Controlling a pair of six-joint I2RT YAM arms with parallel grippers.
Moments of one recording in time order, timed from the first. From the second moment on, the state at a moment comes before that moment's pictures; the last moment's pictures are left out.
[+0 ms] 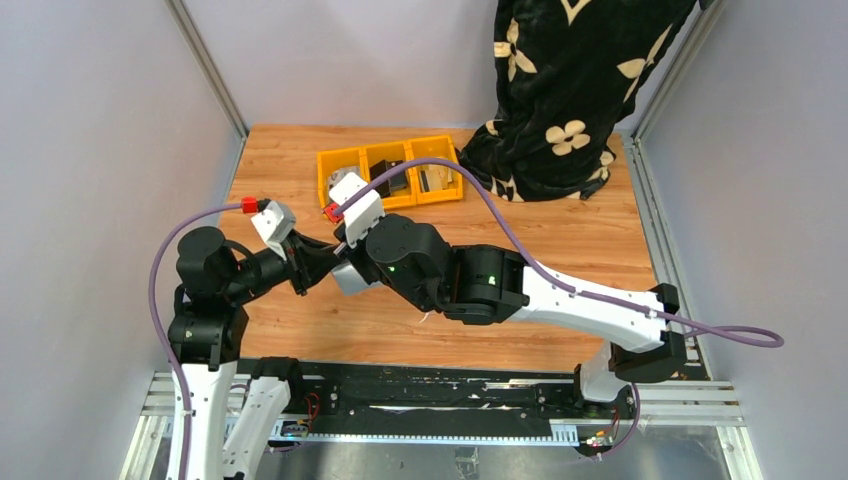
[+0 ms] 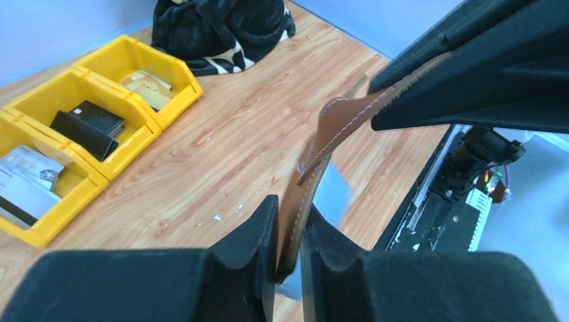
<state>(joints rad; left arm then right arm) -0.02 0.58 0.95 -0.57 0.94 0.00 1.44 1.62 1.94 -0.56 0.59 0.02</state>
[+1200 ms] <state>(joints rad) -0.02 0.71 1.00 -0.02 1.19 -0.91 0.92 1.02 1.08 -0.24 -0.50 0.16</state>
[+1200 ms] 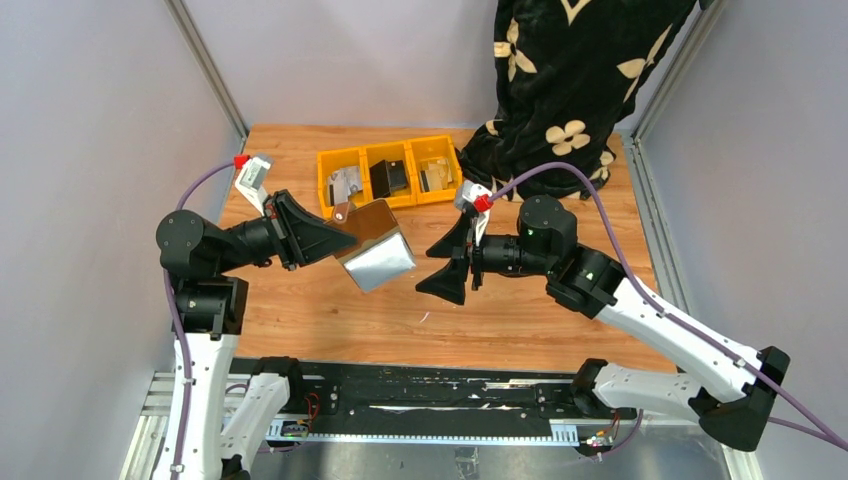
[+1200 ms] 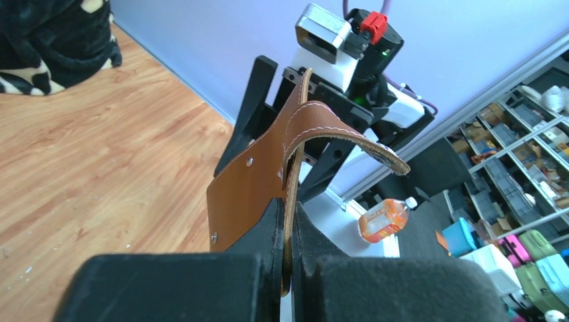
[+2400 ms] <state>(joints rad) -0.02 0.73 1.07 0.02 1.27 -1.06 0.89 1.24 1.17 0.21 -0.67 0.32</state>
